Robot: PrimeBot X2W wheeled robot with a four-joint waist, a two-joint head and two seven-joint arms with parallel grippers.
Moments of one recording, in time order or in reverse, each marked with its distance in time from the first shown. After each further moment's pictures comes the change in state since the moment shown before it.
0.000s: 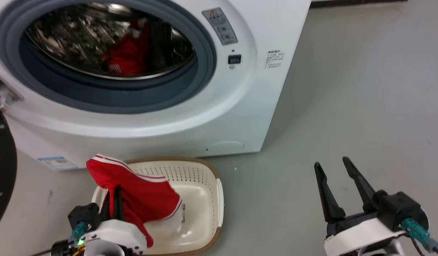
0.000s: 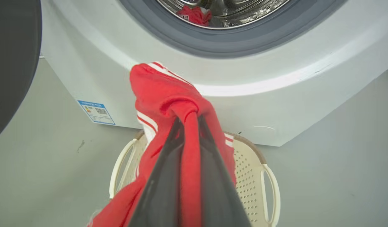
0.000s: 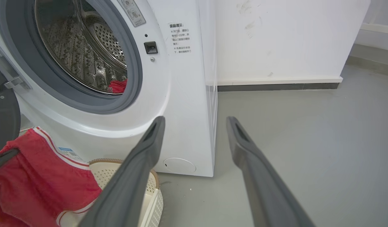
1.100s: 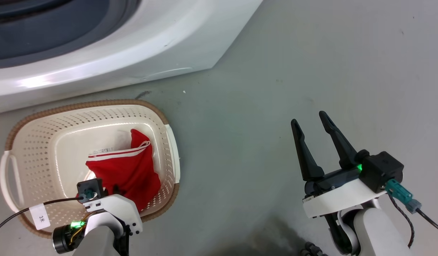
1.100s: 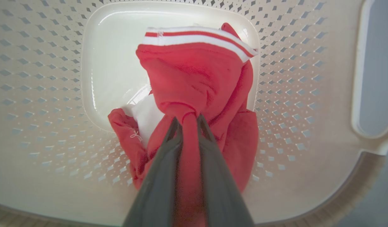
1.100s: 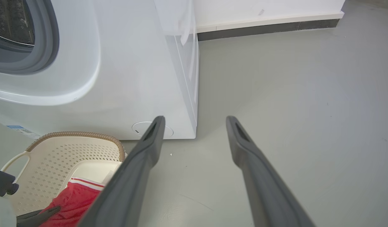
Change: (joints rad) left arm -0.417 0.027 0.005 0.723 0.007 0.034 -0.012; right arm -0.268 0.000 0.107 0.166 0.072 0.000 -0.126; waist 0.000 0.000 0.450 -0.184
